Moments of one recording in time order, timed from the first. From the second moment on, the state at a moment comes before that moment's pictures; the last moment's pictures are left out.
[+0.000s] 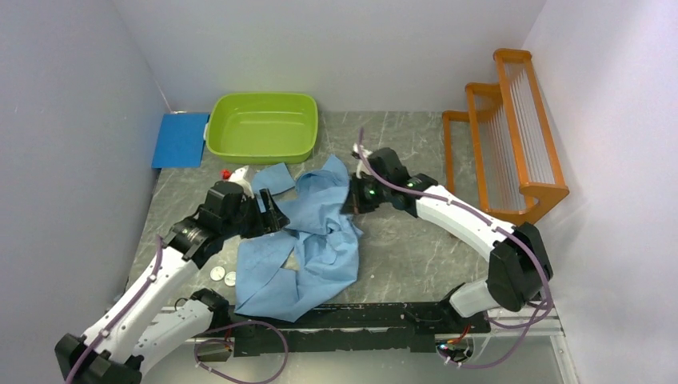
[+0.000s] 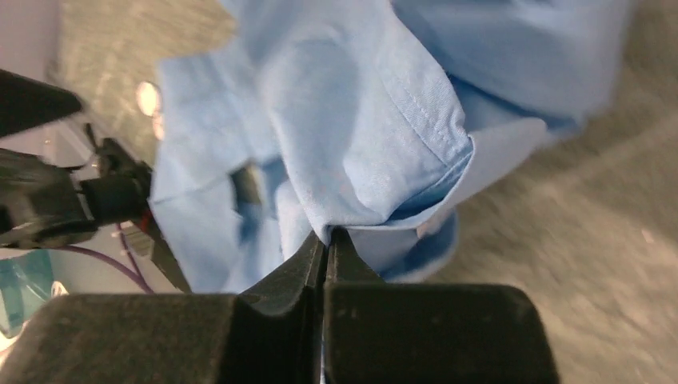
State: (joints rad) left arm -0.49 0.85 0.79 -0.62 0.11 -0.68; right arm 0.59 1.42 0.98 -0.39 -0.37 0.46
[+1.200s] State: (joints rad) left arm -0.66 1.22 0.90 -0.51 0.14 -0.71; right arm 0.52 0.76 0.60 -0.37 -0.18 0.55
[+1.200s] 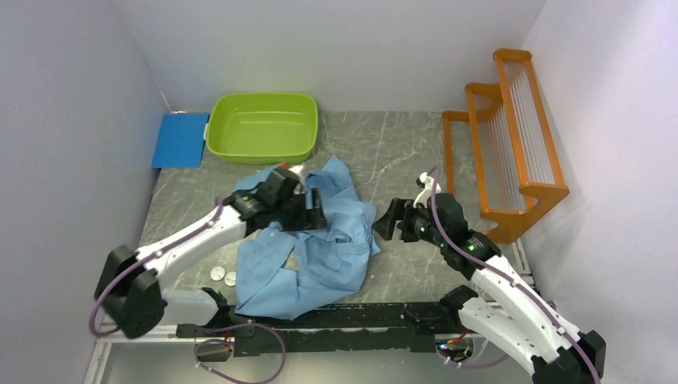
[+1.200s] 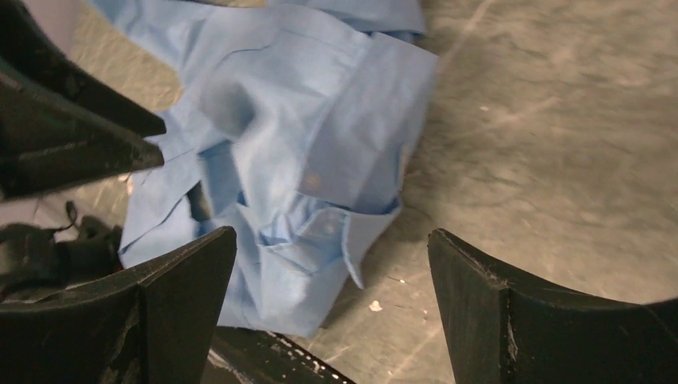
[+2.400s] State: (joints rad) left arm -0.63 1.00 0.89 -0.51 0.01 -0.70; right arm 0.52 0.97 0.48 -0.01 -0.49 0.63
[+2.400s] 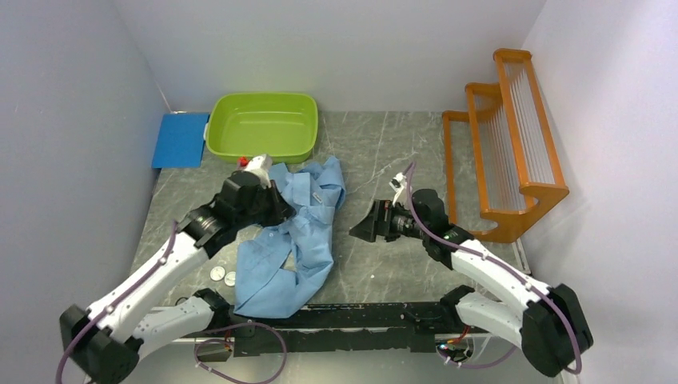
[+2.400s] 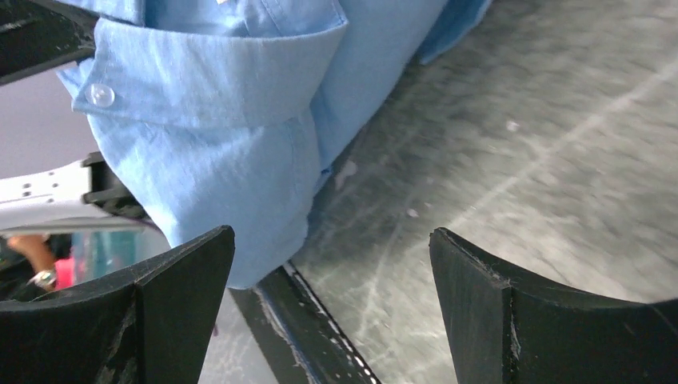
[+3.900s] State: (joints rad) left arm -0.59 0.88 0.83 -0.40 0.23 -0.22; right arm 0.71 0.81 0.91 -0.43 -0.11 0.25
